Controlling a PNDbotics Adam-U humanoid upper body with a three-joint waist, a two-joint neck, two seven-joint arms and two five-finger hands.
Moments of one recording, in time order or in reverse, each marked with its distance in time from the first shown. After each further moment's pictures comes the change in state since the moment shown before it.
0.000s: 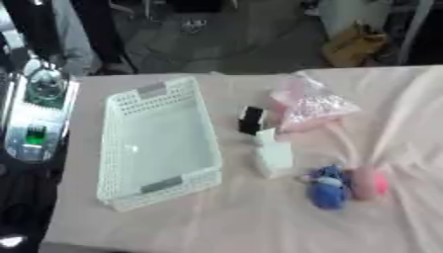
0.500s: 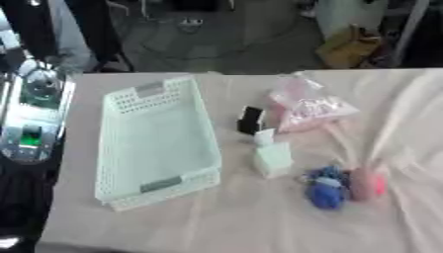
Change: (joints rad) left arm -0.001 0.010 -0.006 0.000 0.000 -0.004 -0.006; right arm 0.073 -0.200 0.109 0.000 0.166 0.126 0.257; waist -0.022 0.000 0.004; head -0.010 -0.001
